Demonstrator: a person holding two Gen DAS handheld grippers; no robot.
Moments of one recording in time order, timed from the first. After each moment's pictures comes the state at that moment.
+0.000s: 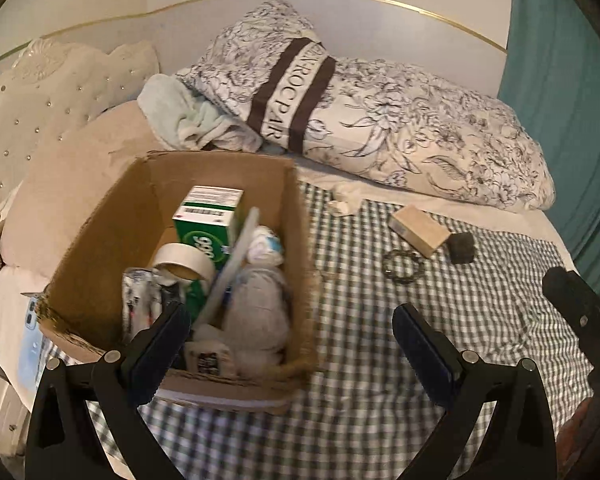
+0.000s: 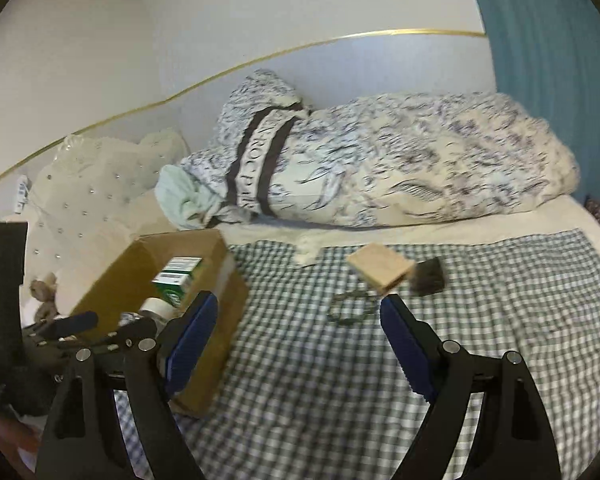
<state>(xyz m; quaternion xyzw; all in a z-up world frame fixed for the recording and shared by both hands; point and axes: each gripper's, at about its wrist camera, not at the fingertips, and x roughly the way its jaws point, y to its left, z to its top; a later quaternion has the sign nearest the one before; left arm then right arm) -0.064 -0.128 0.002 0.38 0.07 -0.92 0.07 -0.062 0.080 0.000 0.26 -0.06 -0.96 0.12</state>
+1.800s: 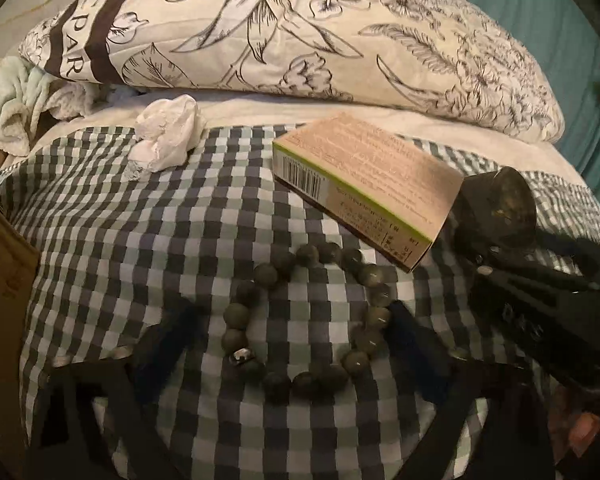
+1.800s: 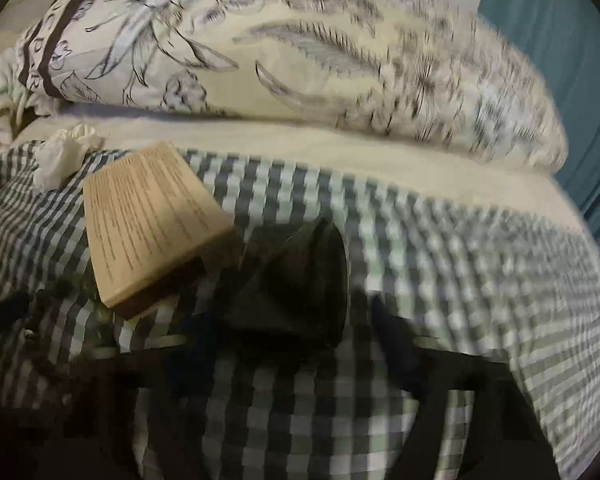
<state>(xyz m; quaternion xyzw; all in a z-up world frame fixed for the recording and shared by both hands) -0.290 -0.001 -0.181 0.43 0.03 -0.90 -0.01 -0.314 0.164 -0.182 0.43 0.05 -0.90 -0.03</state>
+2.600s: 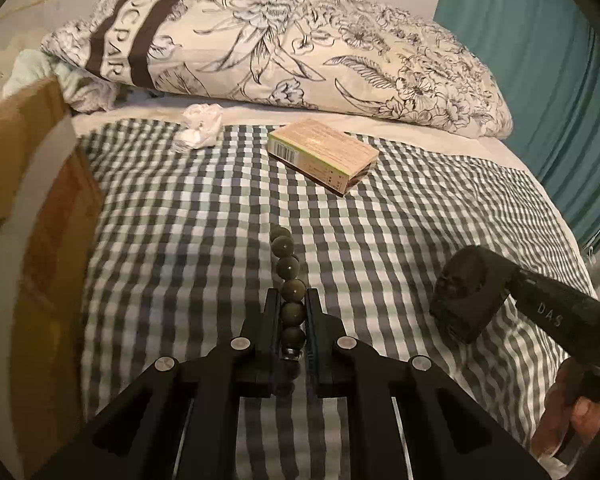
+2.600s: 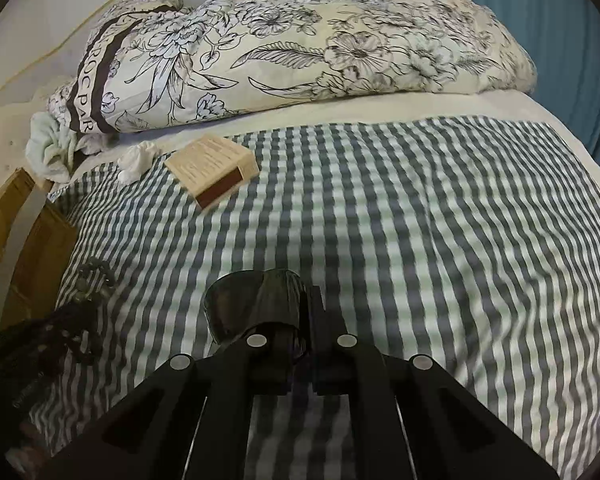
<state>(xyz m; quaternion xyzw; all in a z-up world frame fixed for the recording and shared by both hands) -0.170 -0.015 -0.125 0.43 0.04 -0.90 -0.06 -0.176 0.196 -0.138 0.43 -0.07 -0.90 0.00</state>
